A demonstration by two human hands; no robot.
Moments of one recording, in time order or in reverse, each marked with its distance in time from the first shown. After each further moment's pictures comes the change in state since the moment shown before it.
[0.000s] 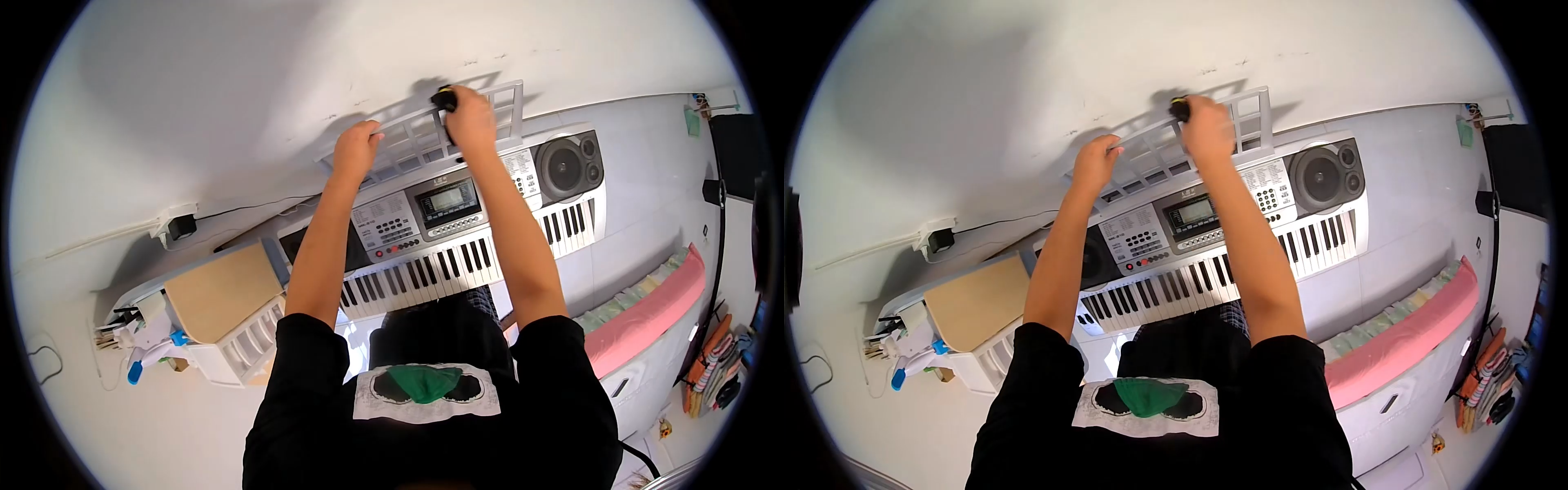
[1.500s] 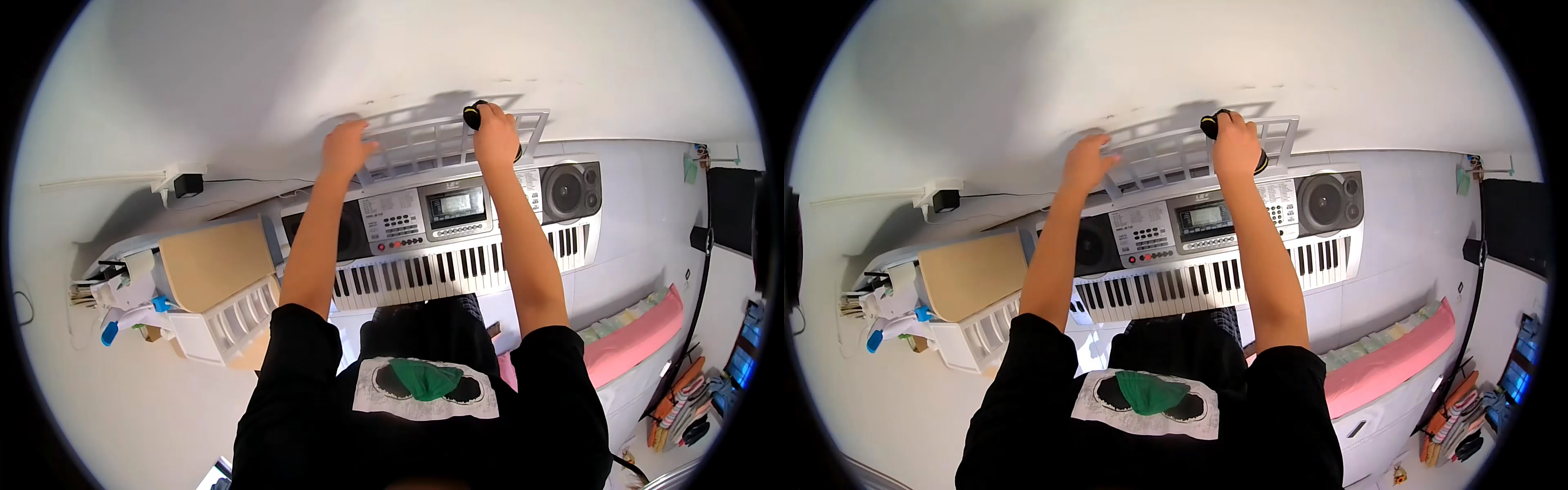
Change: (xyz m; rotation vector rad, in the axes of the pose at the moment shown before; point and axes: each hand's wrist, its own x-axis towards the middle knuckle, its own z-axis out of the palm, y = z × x) left_hand -0.038 -0.040 -0.046 0.227 0.085 -0.058; right_hand -0.016 -0.003 0.005 -0.335 0.046 -0.211
